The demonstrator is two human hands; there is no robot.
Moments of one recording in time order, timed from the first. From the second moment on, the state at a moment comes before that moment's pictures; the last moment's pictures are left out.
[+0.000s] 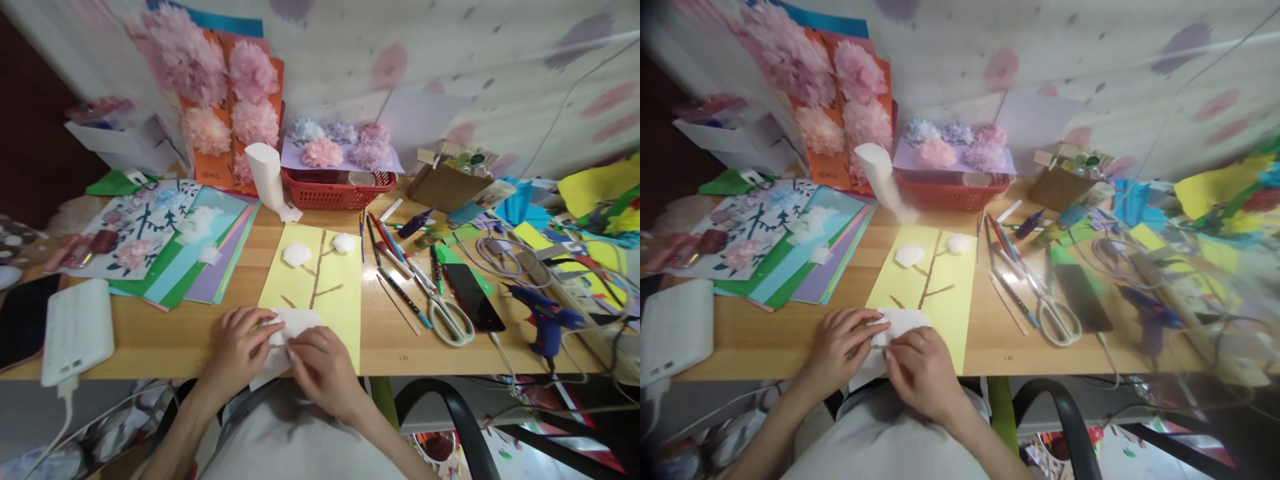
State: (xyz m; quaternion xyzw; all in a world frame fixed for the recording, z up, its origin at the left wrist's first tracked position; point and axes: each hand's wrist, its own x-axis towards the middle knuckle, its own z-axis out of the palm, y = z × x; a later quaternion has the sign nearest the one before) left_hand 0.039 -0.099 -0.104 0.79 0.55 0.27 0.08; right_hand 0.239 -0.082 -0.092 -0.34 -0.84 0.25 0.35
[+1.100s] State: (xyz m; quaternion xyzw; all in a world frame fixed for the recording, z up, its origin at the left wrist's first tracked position) left_hand 0.025 -0.114 -0.102 0.68 0.61 0.37 0.20; right_hand 0.223 -0.085 -0.096 -0.34 -0.89 0.20 0.22
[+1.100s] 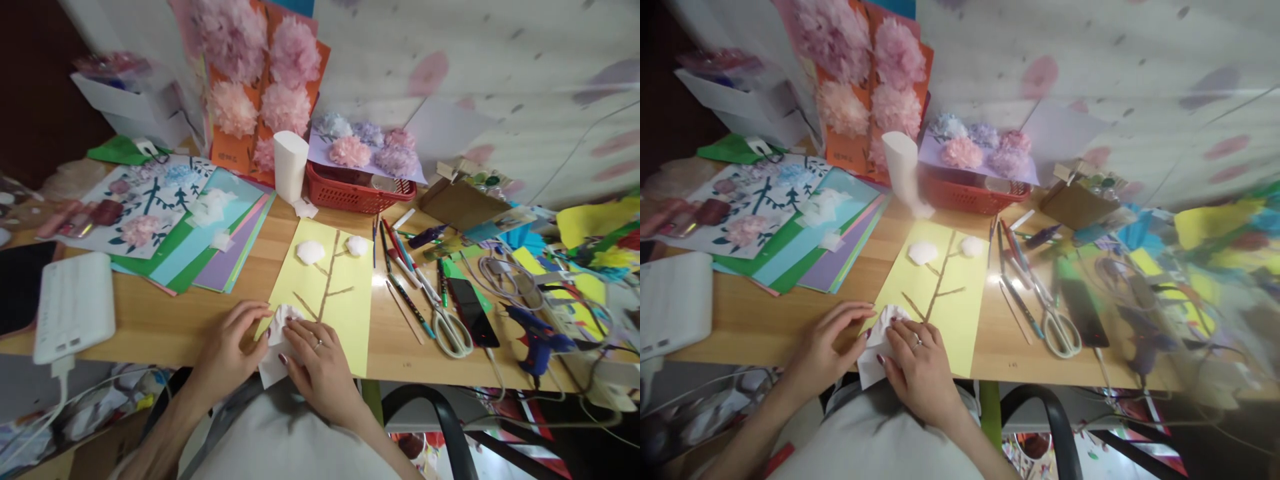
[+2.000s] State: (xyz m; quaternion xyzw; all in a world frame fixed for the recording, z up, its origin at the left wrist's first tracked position) left_hand 0.043 -0.119 -0.098 0.76 0.55 0.32 0.12; right_hand 0.238 -0.064 -0.087 -0.30 -0.87 0.31 0.24
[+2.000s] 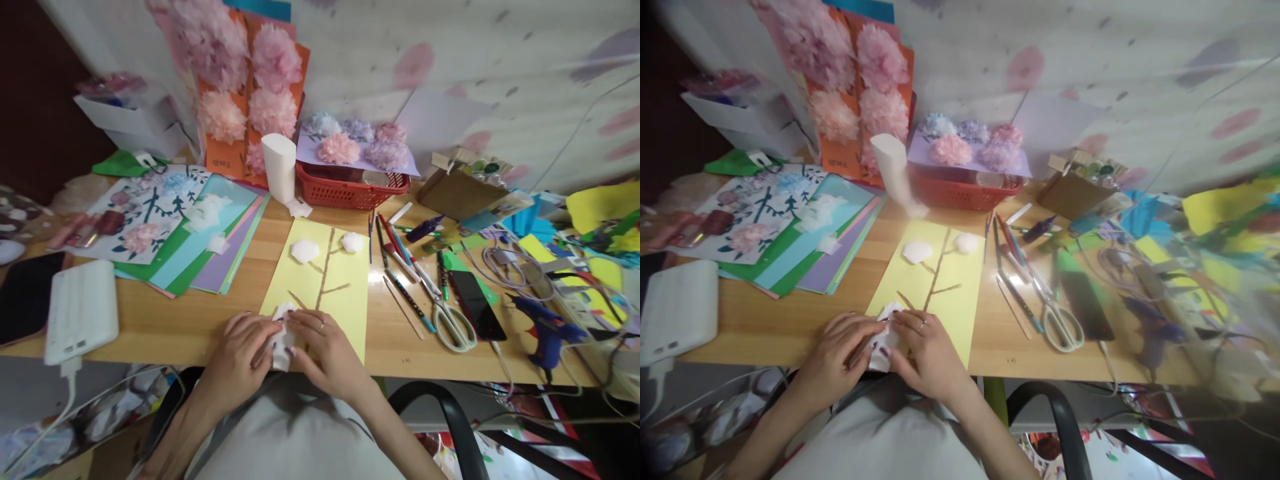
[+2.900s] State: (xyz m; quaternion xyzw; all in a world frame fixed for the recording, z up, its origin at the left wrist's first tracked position) left_hand 0.030 -0.099 -0.093 0.55 0.69 0.35 0.30; right_hand 0.220 -0.068 -0.106 -0.28 -0.92 0.15 0.24
